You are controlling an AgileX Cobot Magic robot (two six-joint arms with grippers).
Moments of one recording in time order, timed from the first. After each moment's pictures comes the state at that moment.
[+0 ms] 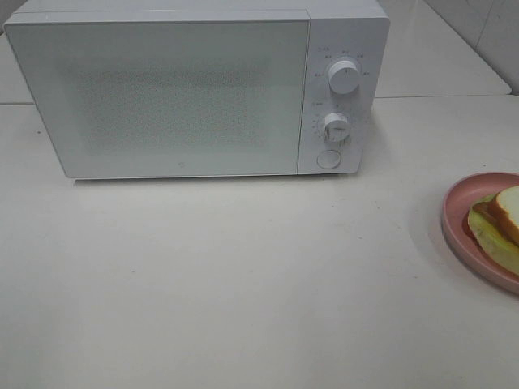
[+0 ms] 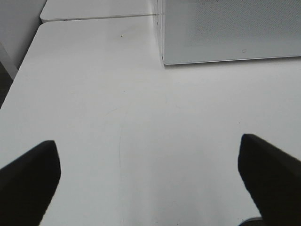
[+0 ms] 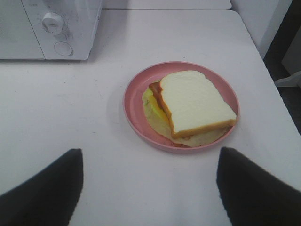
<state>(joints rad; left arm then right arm) 0.03 0.00 -0.50 -0.06 1.04 0.09 0.04 0.00 -0.51 -0.06 1.04 0.04</state>
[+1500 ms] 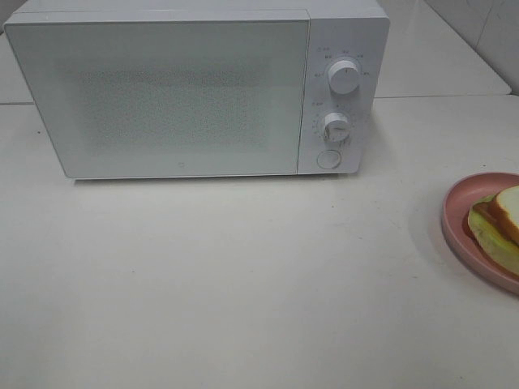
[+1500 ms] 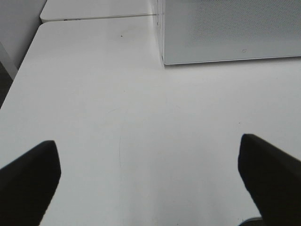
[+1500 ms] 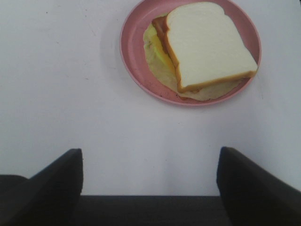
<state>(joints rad) 0.03 0.00 -0.50 -0.06 1.04 0.09 0.04 0.41 -0.52 -0.06 1.01 0.04</state>
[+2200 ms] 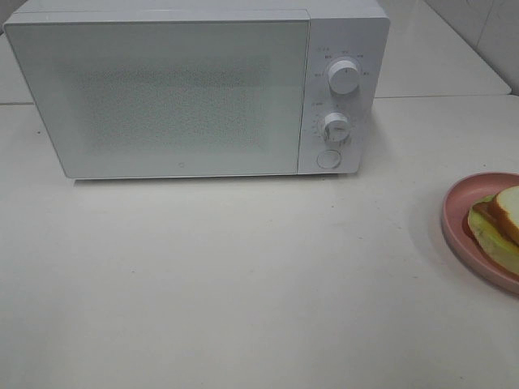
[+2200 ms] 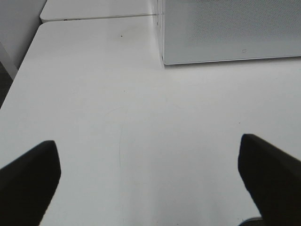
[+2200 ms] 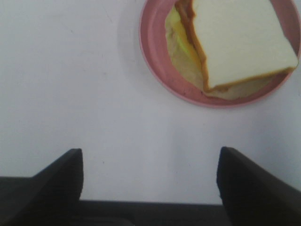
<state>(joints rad) 0.03 0.00 -0.50 -0.06 1.04 0.09 0.04 0.63 -0.55 0.01 0.93 0.03</state>
